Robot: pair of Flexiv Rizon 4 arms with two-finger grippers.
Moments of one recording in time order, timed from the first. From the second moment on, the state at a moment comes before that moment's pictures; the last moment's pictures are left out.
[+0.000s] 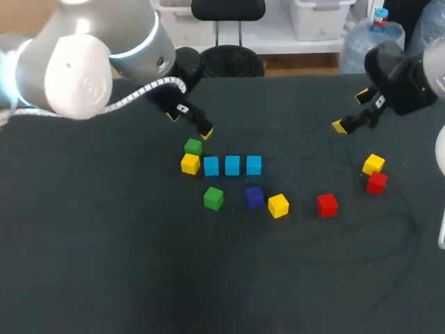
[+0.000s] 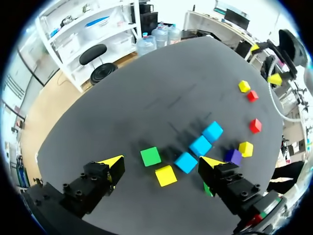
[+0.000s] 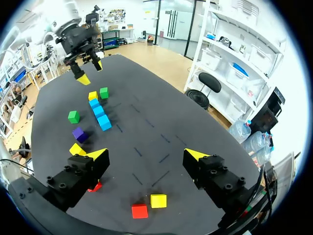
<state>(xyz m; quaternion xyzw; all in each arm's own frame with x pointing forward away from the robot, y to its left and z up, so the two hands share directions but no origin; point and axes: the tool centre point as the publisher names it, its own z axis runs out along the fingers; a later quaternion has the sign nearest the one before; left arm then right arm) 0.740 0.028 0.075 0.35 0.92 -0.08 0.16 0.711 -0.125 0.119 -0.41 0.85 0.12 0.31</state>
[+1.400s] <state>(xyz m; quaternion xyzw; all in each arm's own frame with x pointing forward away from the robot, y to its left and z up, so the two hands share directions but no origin) 0.756 0.033 0.027 0.27 0.95 -0.04 0.12 0.711 -0.125 0.119 -0.41 0.85 0.12 0.31</state>
